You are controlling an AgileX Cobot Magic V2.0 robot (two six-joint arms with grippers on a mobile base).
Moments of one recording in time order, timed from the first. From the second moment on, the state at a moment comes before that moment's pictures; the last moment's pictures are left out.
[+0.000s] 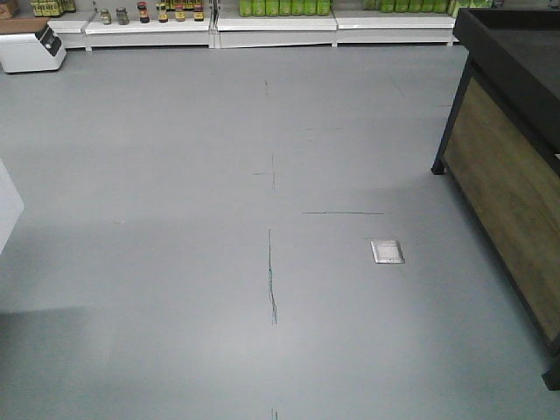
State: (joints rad) left arm -0.03 -0.01 0.02 0.06 0.19 -0.22; right arm -0.09 -0.01 0.03 -0.03 0.14 -0.09
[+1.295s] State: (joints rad) left arm -0.03 -0.01 0.02 0.06 0.19 -0.22; right arm -0.09 -0.01 0.03 -0.03 0.14 -0.09
